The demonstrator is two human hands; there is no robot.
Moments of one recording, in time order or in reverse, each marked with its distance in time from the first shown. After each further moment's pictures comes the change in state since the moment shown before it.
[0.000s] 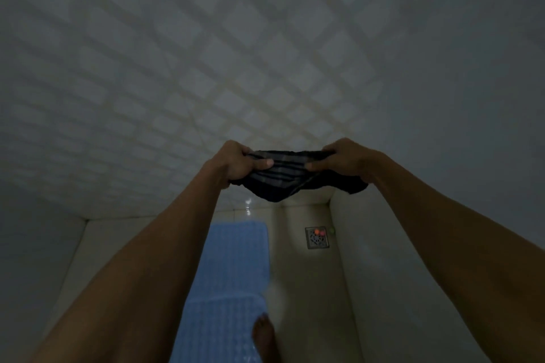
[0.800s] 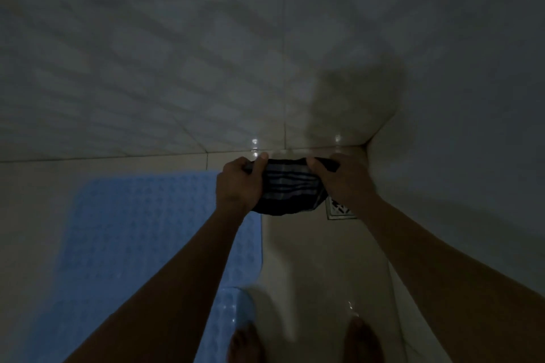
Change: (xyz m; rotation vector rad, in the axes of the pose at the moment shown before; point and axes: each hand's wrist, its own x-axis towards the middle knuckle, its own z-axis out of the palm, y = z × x) left_hand 0.354 -0.403 0.248 0.009 0.401 -0.162; right_hand 0.403 0.371 0.285 0.283 0.248 0.029
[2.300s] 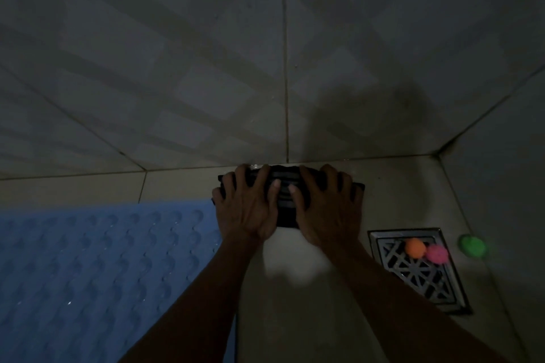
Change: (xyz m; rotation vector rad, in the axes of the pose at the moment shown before) left_hand 0.262 -0.211 0.235 0.792 0.254 0.499; right_hand 0.267 0.243 0.203 -0.797 0.506 -0.359
